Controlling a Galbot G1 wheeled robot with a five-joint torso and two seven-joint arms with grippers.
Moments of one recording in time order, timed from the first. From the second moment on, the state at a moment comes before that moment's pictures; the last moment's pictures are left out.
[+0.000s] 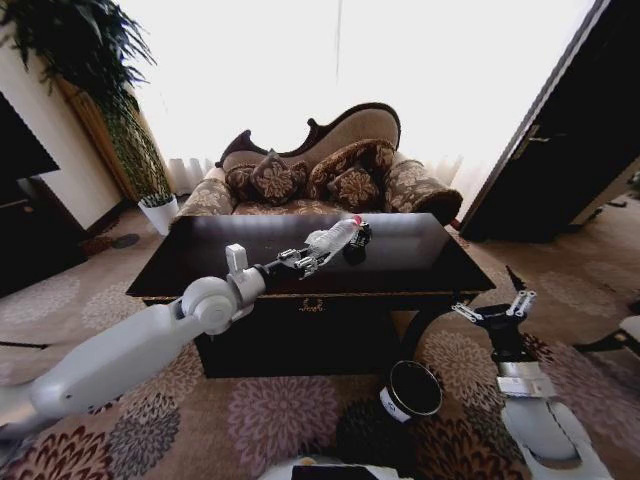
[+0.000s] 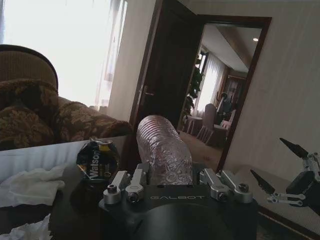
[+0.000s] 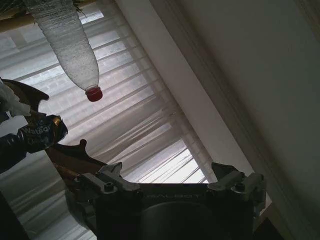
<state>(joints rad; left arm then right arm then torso) 0.19 -0.68 0.52 -2.07 -1.39 0.21 -0.09 -1.62 1.13 0.92 2.04 -0.49 0.44 0.28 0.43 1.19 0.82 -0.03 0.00</state>
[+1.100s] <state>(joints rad) -0.04 -1.11 0.83 -1.95 -1.58 0.22 -0.19 -1.59 1.17 0.89 2.04 -0.60 0.45 0.30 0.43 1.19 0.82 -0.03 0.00</state>
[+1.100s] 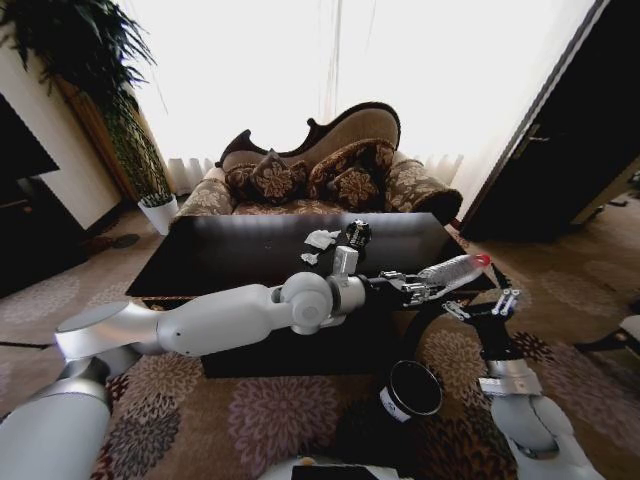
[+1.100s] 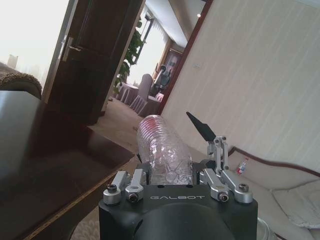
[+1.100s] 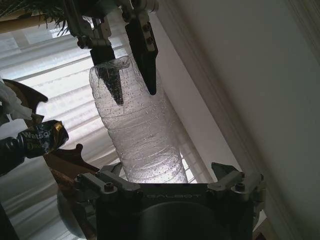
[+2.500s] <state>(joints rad) 0.02 -1.10 0.83 -2.03 -1.54 0.20 -0.30 -1.63 1.22 0.85 2.06 -0.60 0.43 0.30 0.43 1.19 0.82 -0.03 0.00</state>
